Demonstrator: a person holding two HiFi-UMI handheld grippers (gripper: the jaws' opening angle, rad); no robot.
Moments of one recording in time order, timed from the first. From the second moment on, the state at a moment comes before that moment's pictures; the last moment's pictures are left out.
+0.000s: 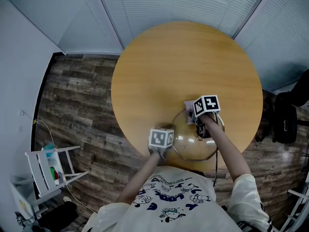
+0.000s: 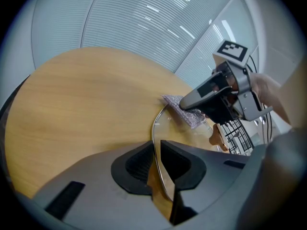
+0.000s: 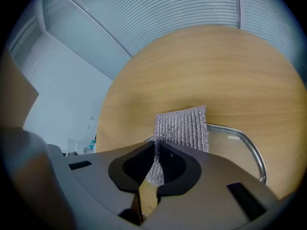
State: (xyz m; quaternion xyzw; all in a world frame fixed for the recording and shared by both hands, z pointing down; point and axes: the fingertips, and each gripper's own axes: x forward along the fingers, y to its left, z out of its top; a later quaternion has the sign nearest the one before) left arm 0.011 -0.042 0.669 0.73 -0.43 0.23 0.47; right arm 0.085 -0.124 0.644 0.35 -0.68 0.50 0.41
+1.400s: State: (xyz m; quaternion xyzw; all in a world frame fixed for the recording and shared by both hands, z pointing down) left arm 0.008 -0.045 0.669 0.73 -0.44 0.23 0.47; right arm 0.152 -0.118 0.638 0.38 -0.65 0.54 0.37
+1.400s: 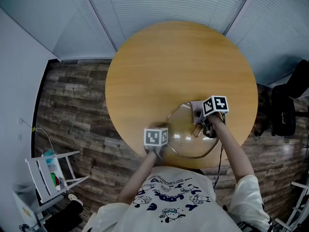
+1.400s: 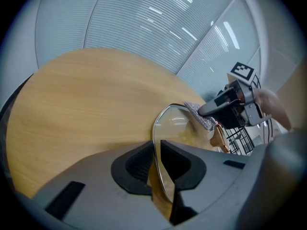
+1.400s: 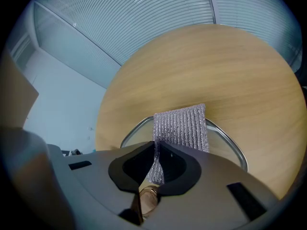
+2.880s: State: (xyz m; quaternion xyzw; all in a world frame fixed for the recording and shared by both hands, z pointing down) left arm 0.006 -0.048 0.669 0.73 -0.45 0.23 0.47; right arm 0.219 -0.065 0.632 0.42 -0.63 0.54 0.36
